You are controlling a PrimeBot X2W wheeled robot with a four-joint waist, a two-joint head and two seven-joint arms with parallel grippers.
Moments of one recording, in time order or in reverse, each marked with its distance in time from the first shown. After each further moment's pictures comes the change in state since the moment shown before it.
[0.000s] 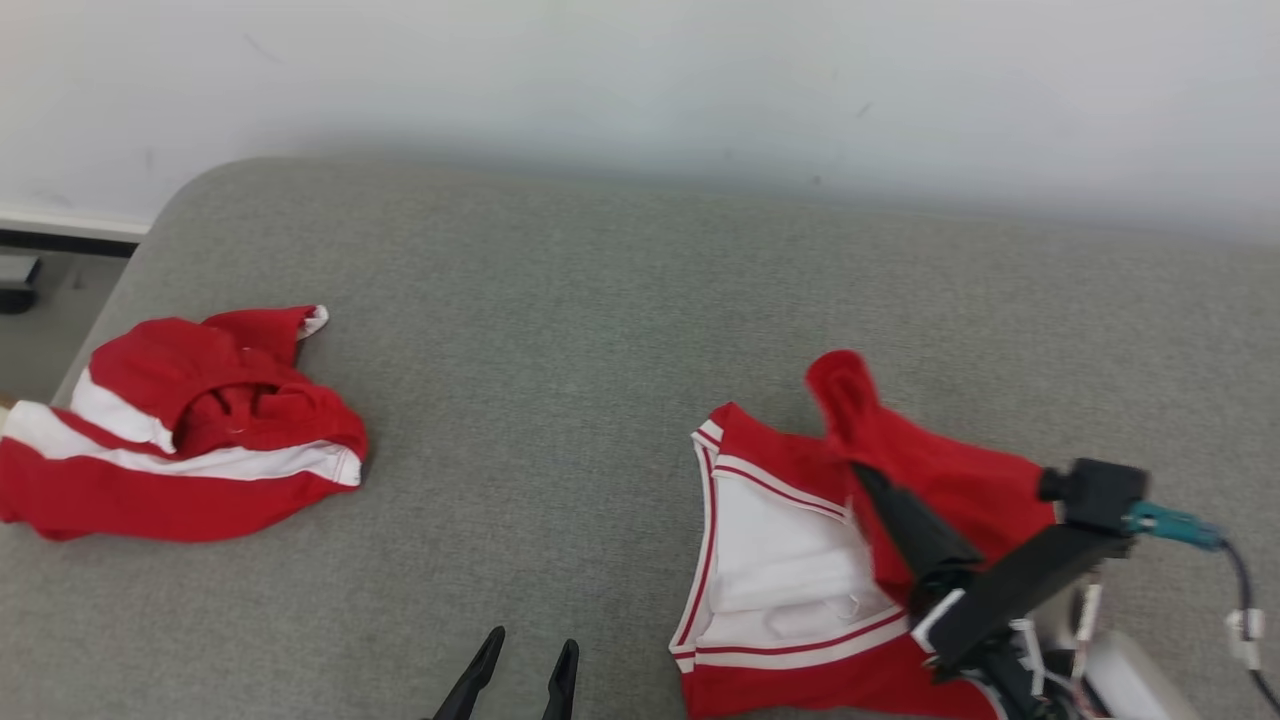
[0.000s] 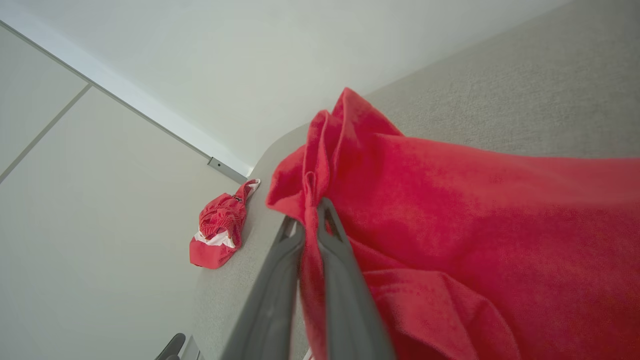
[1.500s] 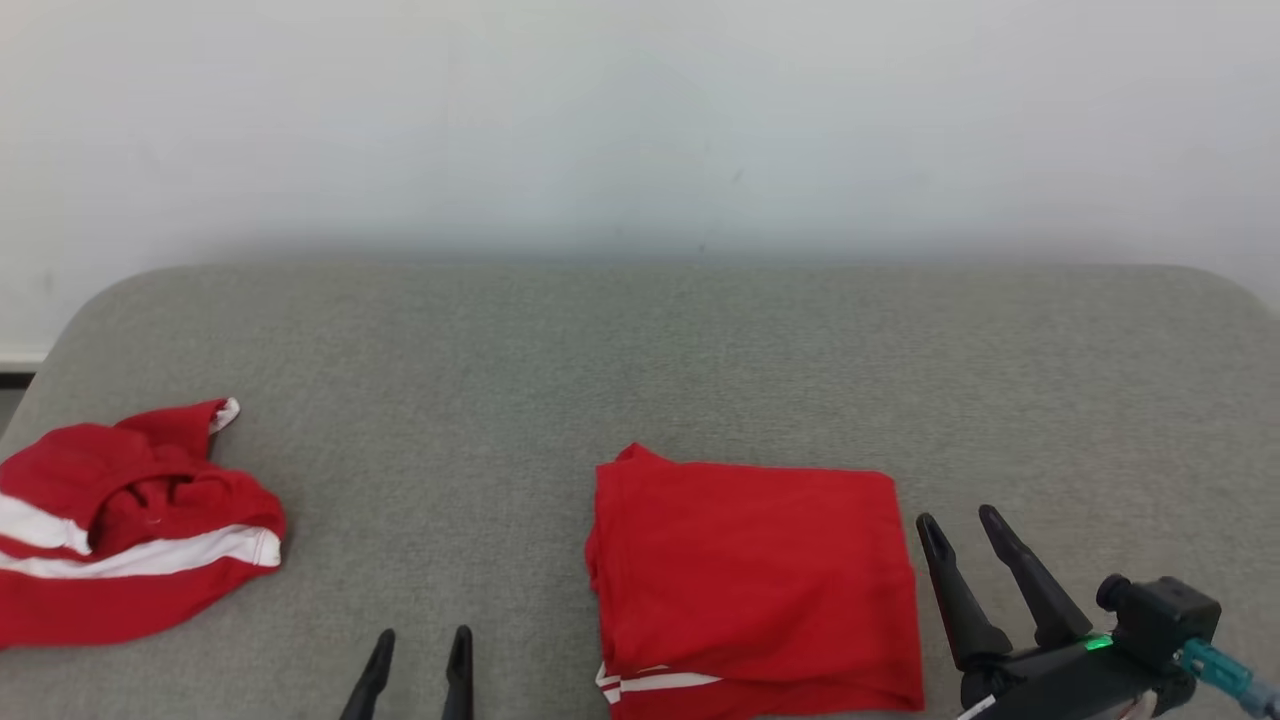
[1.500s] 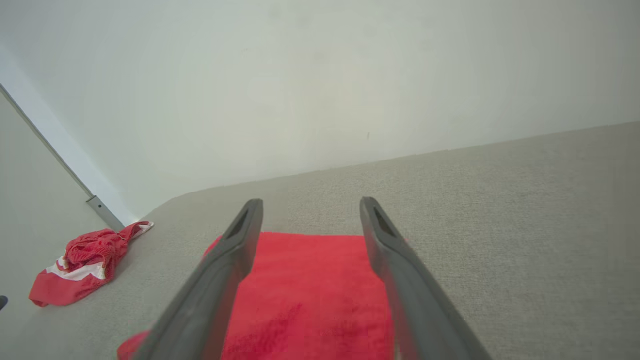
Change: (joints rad) left arm 0.057 0.007 0.122 -0.048 -0.025 0.091 -0.014; right arm 0.159 0.008 -0.070 0.036 -0.402 0.000 -0.316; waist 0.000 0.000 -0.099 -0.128
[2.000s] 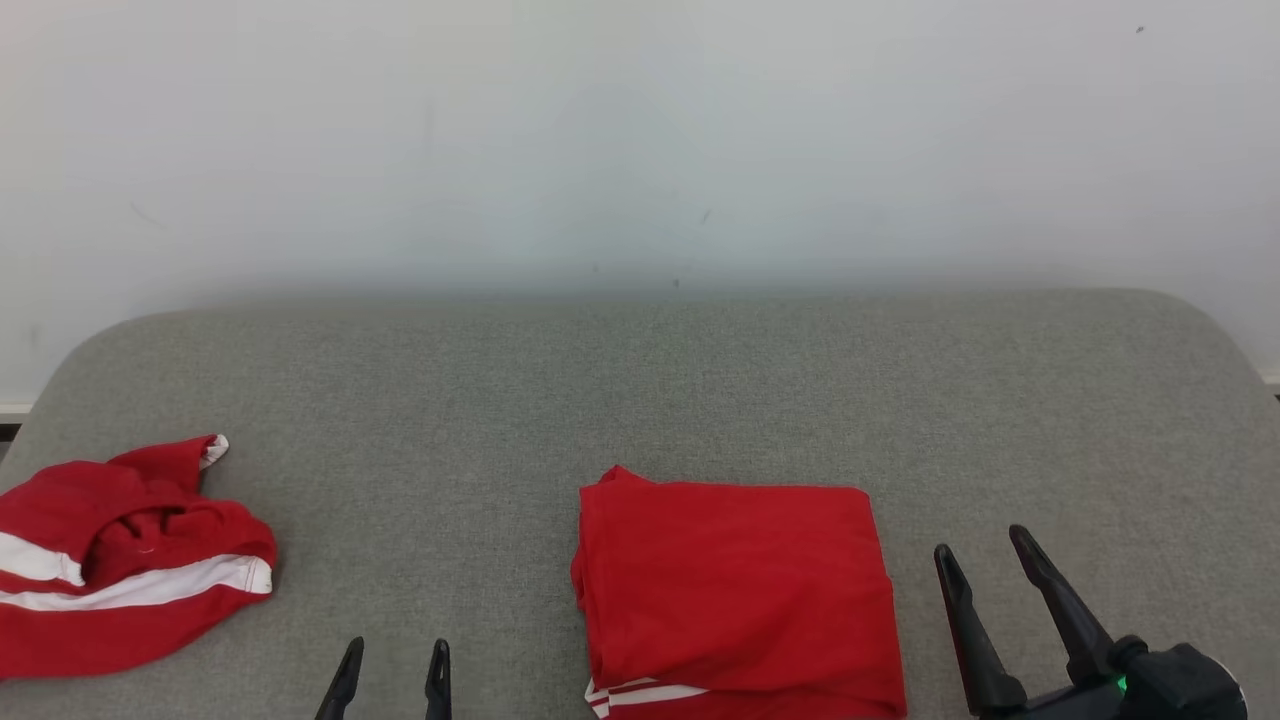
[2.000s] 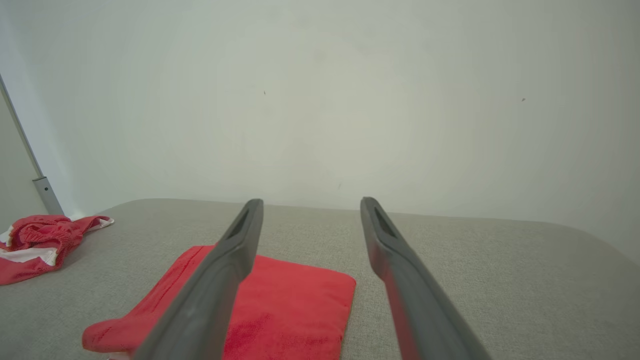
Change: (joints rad) left arm 0.067 -0.015 0.092 -0.079 0.227 0.002 -0.002; right arm 0.127 0.062 -0.124 -0.117 -0.372 0.000 -0.065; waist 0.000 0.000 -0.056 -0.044
